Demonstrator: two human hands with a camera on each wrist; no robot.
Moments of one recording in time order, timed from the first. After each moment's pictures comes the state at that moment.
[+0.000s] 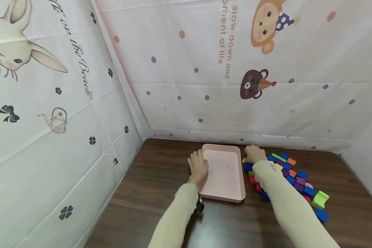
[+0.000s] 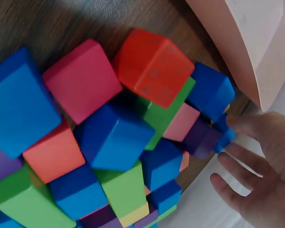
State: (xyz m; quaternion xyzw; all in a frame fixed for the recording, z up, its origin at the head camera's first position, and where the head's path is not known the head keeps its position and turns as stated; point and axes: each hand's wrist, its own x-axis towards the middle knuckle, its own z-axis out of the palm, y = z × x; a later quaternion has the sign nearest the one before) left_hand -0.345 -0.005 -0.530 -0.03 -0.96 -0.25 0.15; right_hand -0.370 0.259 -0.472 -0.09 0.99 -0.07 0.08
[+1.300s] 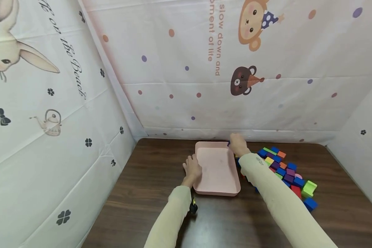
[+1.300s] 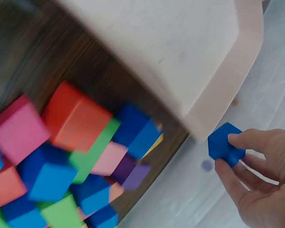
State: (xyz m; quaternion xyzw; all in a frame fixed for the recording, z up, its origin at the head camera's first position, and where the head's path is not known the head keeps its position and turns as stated) left_hand -0.321 -0.007 -0.544 -0.01 -0.96 -0.28 0.05; right_hand -0.354 0.203 -0.442 -0.04 0.99 -0.16 -0.01
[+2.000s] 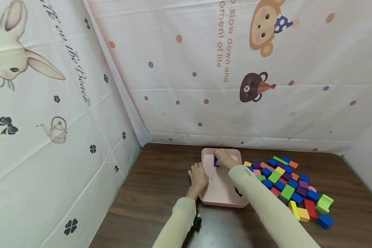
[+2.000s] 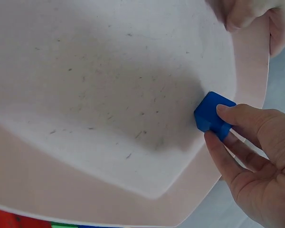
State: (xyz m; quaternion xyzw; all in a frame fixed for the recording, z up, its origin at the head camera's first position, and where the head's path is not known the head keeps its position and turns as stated) left_hand -0.325 -0.006 -0.552 -0.01 -0.97 -0.24 0.09; right_hand -0.383 0.129 -0.481 -0.16 0.97 -0.16 0.07
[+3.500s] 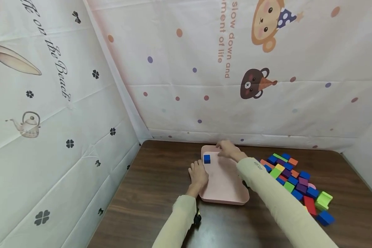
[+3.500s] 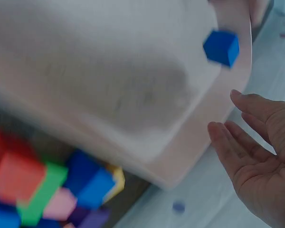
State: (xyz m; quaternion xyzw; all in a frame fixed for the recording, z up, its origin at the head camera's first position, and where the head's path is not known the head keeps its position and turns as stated) left_hand -0.321 -0.002 -0.551 0.00 -0.97 -0.22 0.08; right_hand -0.389 0.157 -0.461 -0.18 0.96 -0.20 0.07
